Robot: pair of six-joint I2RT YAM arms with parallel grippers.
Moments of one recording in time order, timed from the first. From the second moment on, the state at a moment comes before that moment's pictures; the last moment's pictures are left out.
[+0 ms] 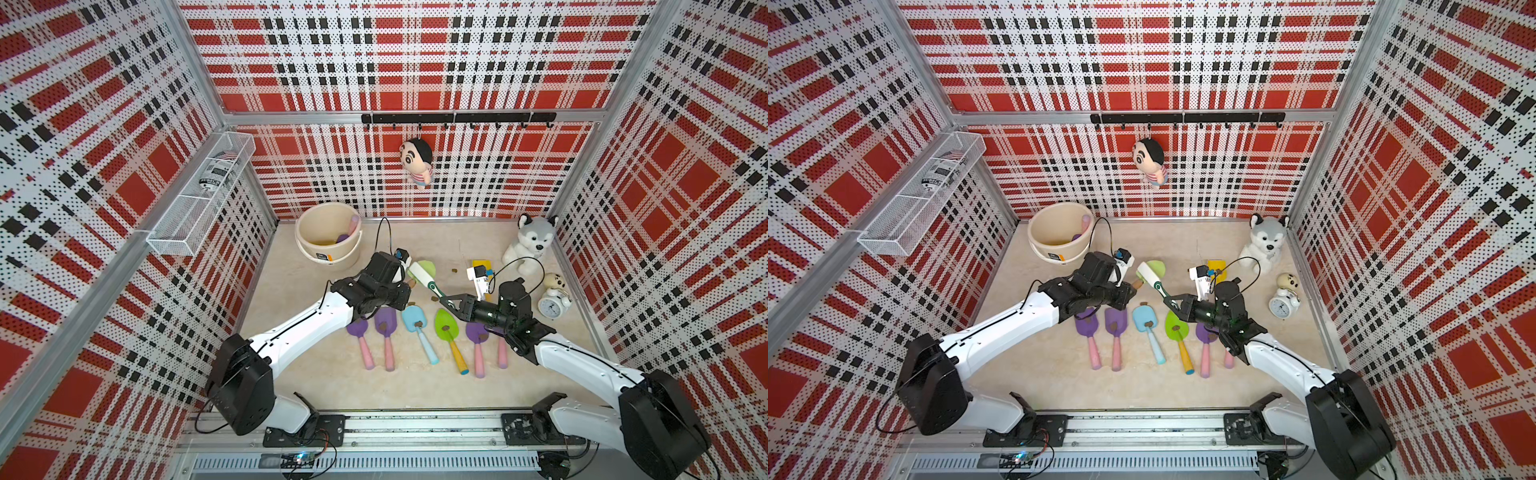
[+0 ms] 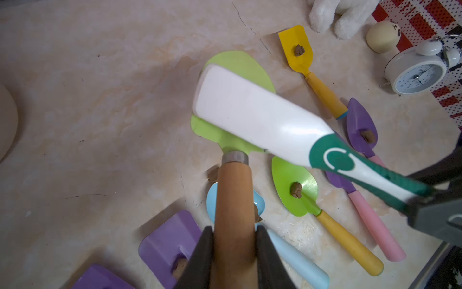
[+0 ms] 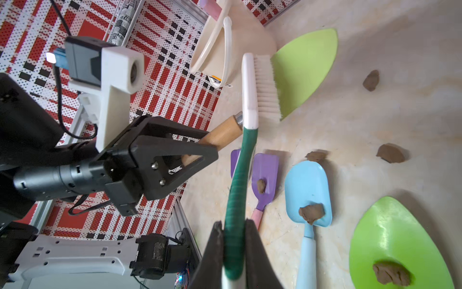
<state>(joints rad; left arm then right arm) -0.67 1.45 1.12 -0.46 0.04 -0.23 0.46 1.18 0.51 0.37 -0.57 0.80</state>
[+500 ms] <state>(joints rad) -0.65 1.35 1.10 -0.46 0.08 -0.23 0.32 1.01 0.46 0.29 -0.46 0.74</state>
